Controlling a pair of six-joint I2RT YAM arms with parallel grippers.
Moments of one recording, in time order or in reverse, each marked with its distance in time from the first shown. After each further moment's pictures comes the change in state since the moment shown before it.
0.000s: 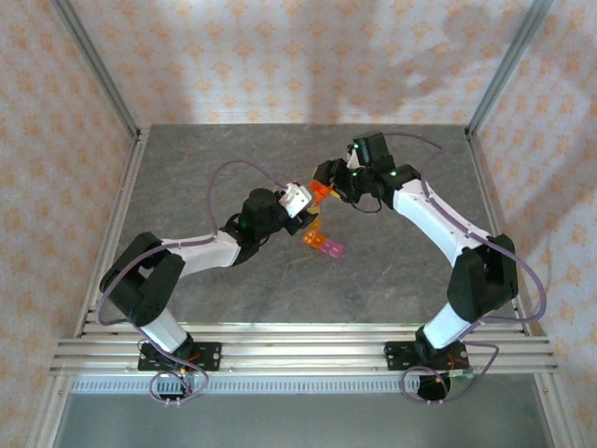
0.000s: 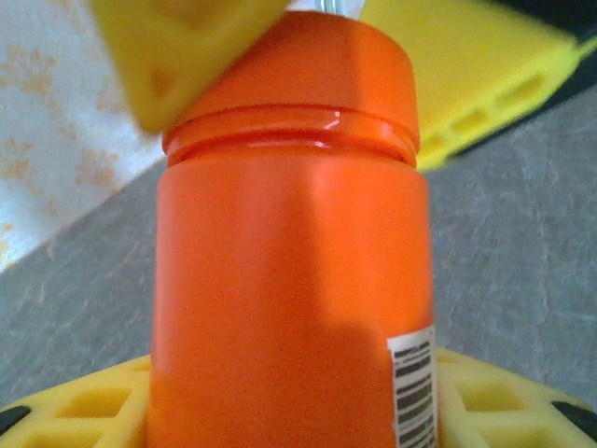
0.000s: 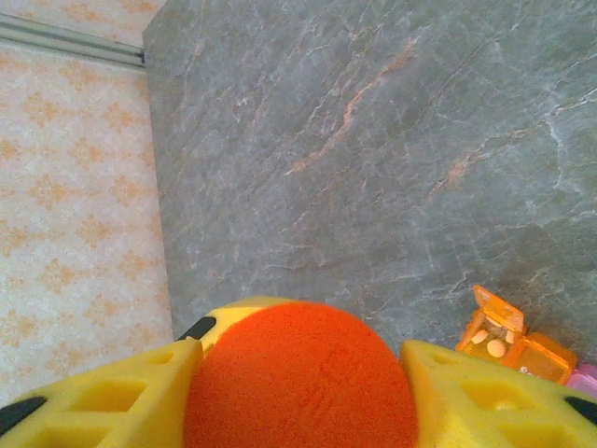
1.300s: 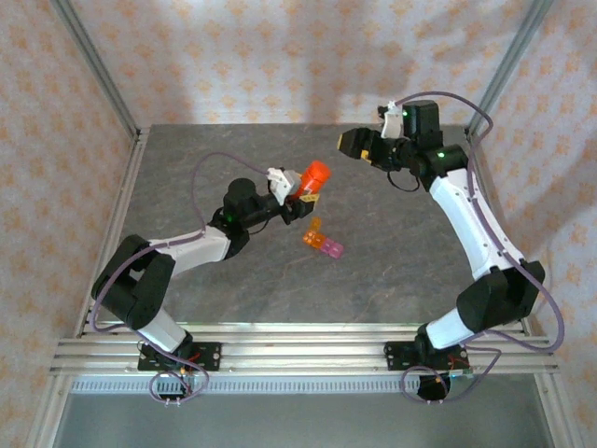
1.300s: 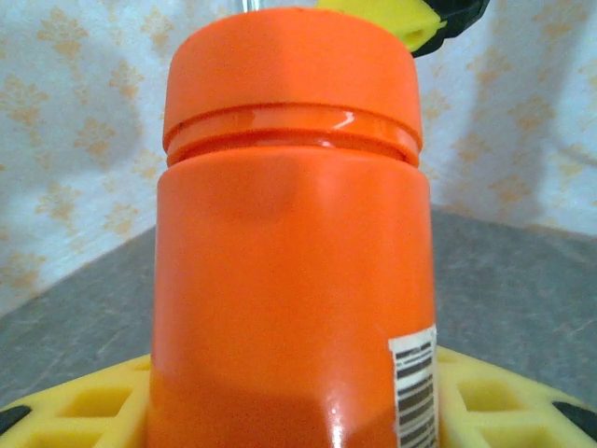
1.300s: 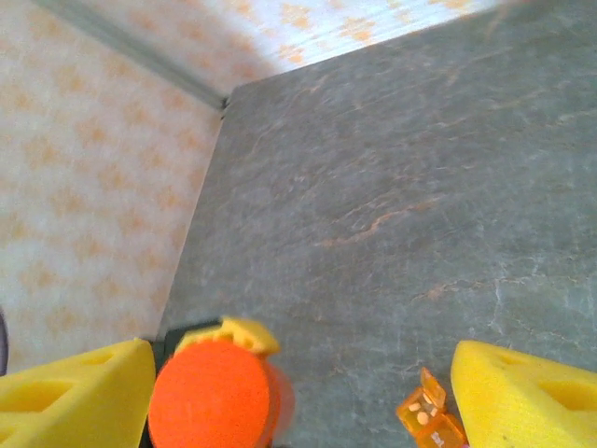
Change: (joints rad) left arm 0.111 -0.041 0.009 0.156 0.343 -0.227; right arm -0.197 -0.101 0.209 -0.169 -0.162 -0.448
